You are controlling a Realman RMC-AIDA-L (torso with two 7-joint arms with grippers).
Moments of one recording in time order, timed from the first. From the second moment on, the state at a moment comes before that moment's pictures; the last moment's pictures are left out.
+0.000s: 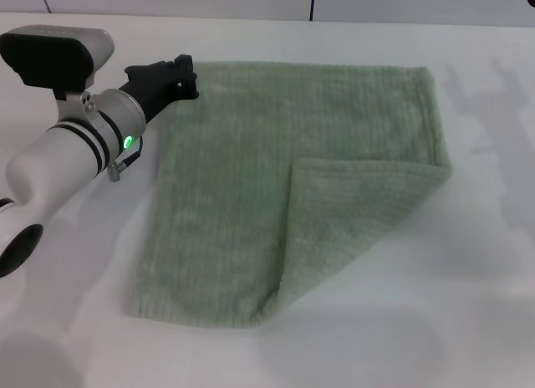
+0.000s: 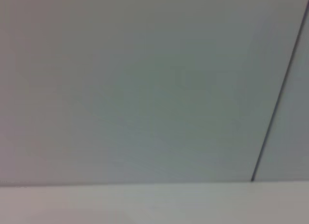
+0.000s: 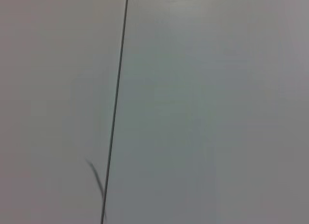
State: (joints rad) left arm -0.63 -2.06 -1.18 -0.37 2.89 0.48 -0.51; right arm 0.42 2.08 -1.87 -0.44 0.41 -1.27 0.05
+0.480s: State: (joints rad) left arm -0.66 -2.06 -1.16 -0.36 2.89 0.35 -0.51; right arm 0.44 2.08 -1.88 -0.44 0.41 -1.24 0.05
